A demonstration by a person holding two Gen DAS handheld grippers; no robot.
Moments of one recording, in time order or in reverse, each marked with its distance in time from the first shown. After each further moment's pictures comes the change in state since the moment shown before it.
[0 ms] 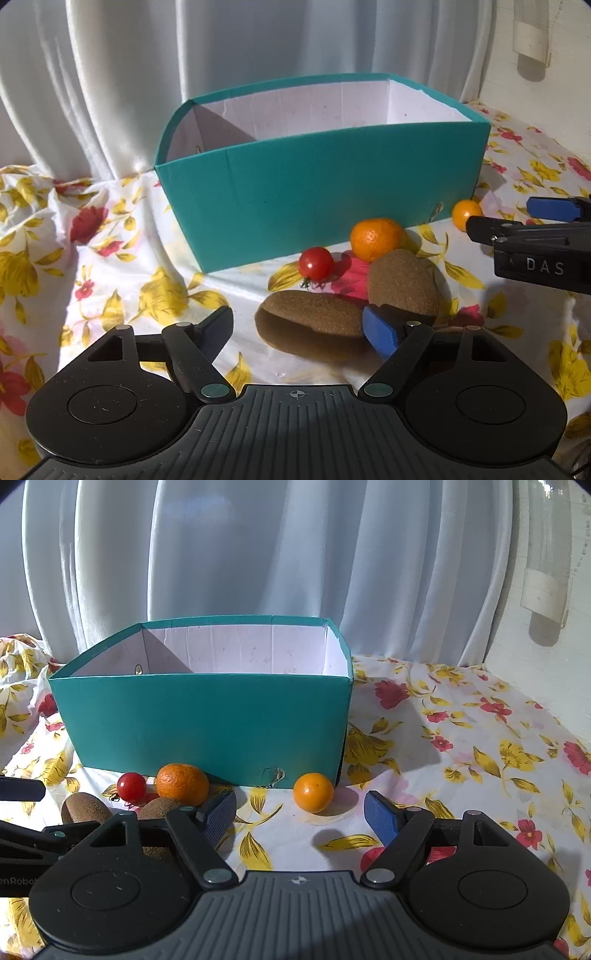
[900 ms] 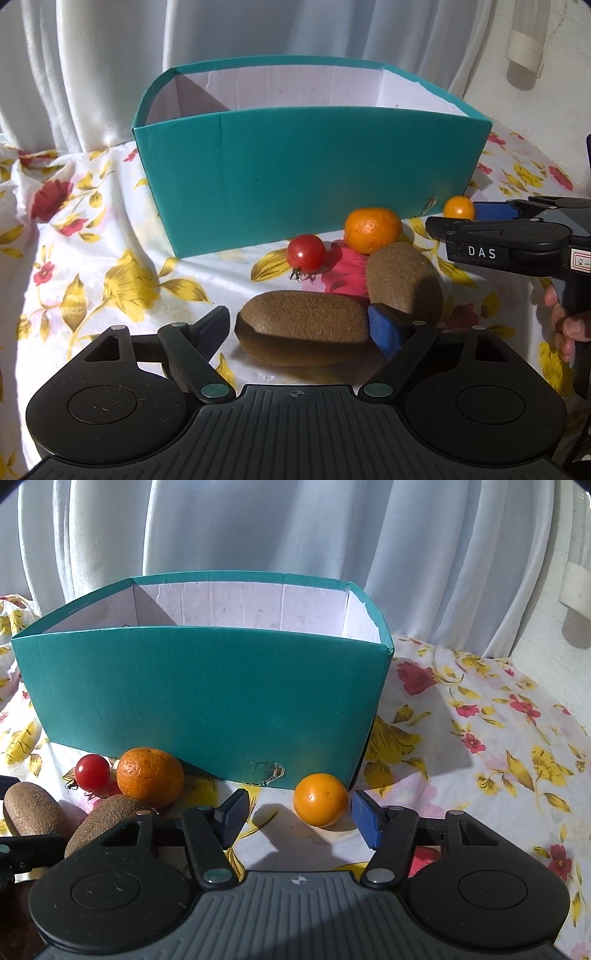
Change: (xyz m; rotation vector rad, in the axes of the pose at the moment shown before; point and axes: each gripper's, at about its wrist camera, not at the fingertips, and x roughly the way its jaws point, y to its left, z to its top) left arm 0.020 0.021 -0.003 -0.064 0.025 -0.128; right arm 0.063 0.003 0.003 -0.073 0.087 0.014
